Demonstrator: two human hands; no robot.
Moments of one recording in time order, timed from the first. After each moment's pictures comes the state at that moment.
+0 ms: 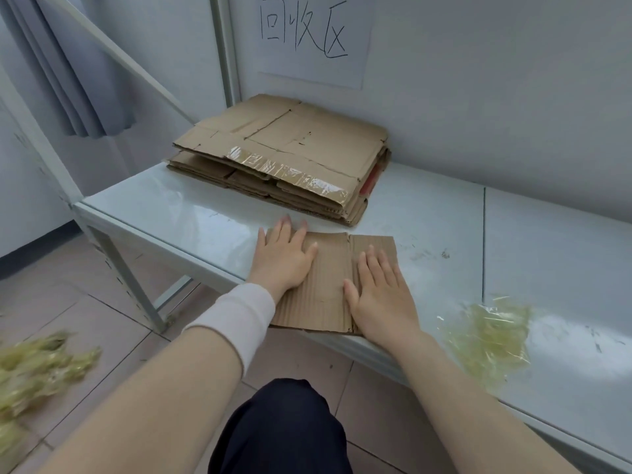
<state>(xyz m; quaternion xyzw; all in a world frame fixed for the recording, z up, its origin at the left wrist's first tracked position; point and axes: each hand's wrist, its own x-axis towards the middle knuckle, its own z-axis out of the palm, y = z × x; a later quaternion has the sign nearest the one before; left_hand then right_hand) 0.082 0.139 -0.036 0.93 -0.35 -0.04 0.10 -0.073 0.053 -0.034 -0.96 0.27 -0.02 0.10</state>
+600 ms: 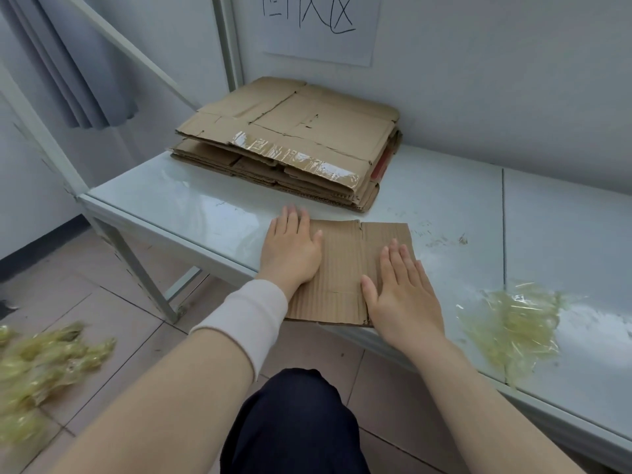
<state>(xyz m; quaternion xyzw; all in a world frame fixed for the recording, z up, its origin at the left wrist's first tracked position) 0.076 0.141 -0.041 0.94 -0.33 -0.02 0.11 -0.086 0.063 -0.037 -0.95 0.30 -0.02 0.09</state>
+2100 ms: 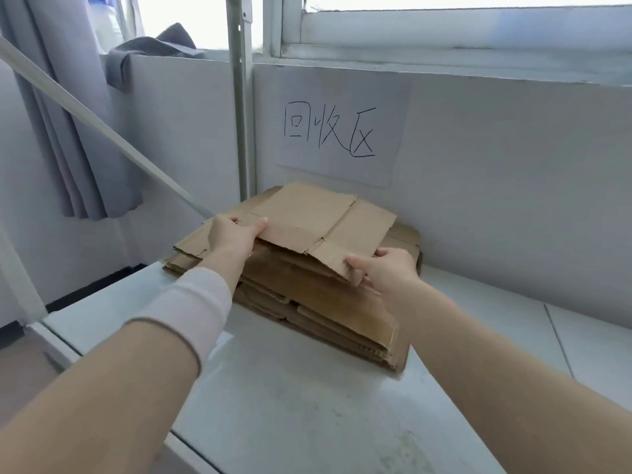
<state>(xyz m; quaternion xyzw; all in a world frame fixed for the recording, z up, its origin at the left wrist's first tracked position) 0.295 0.110 0.070 0.75 -0.03 -0.02 0.66 0.134 -0.027 0.078 -0.70 0.36 -0.21 0.58</state>
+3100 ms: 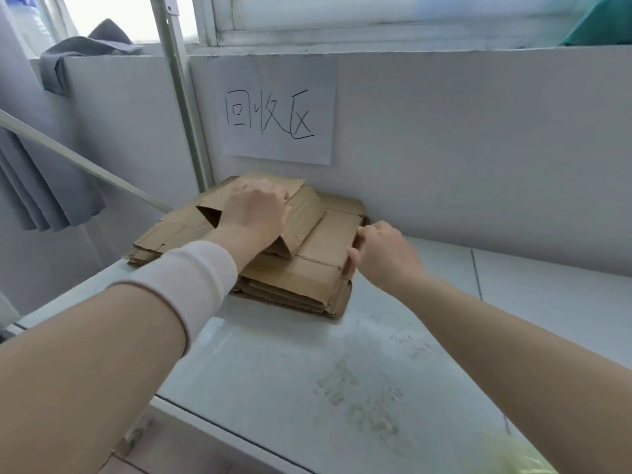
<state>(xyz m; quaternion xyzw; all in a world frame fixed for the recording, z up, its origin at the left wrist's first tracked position) 0.174 0.068 0.124 0.88 -0.42 0.23 0.06 0.034 -0.057 0.086 -0.94 0.29 -0.16 0.10</state>
